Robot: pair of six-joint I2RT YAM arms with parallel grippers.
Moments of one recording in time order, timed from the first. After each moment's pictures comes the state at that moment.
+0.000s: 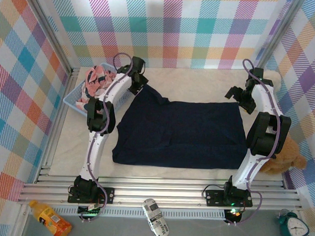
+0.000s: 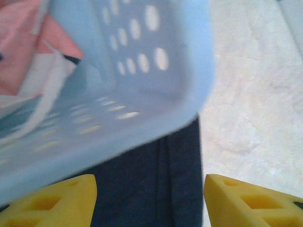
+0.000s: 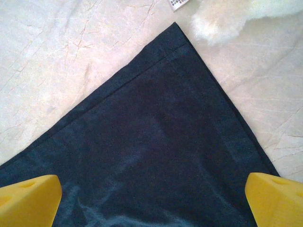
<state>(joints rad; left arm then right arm) -0.32 2.50 2.36 -0.86 -0.06 -1.12 -0.19 1.91 1.64 -0.94 -0.09 0.42</state>
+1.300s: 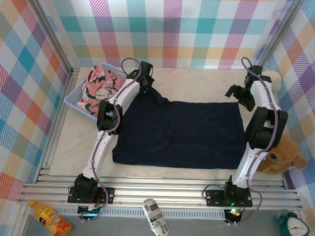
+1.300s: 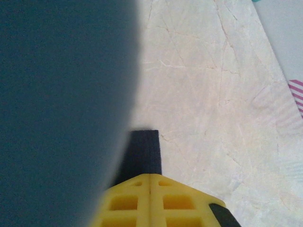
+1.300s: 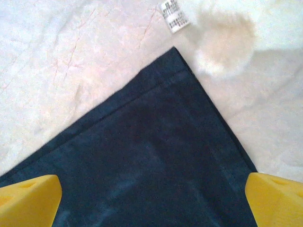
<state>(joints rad) -0.34 2.71 2.53 -0.72 -0.11 -1.17 -0.19 2.05 1.78 -0.98 -0.06 0.39</state>
